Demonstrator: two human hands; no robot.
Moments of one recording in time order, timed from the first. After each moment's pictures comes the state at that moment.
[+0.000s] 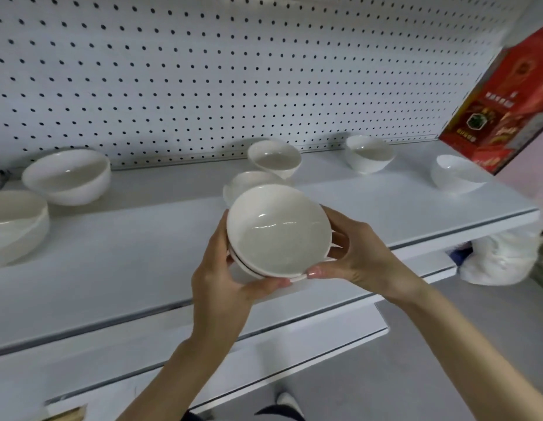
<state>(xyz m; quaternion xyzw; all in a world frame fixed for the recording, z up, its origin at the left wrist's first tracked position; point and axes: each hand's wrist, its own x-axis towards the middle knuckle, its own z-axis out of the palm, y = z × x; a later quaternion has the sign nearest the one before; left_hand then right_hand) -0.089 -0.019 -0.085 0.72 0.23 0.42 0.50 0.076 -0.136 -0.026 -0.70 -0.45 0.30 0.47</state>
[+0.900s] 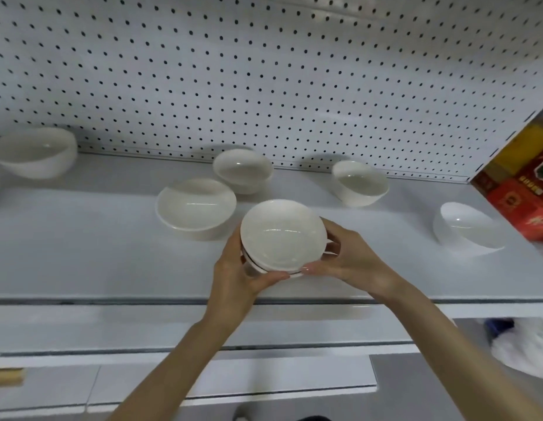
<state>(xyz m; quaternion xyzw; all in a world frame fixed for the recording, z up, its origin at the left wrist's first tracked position) 0.081 -0.075 -0.112 0.66 0.33 0.42 0.53 0.262 -0.154 -0.058 -0.69 -0.49 0.35 0.41</state>
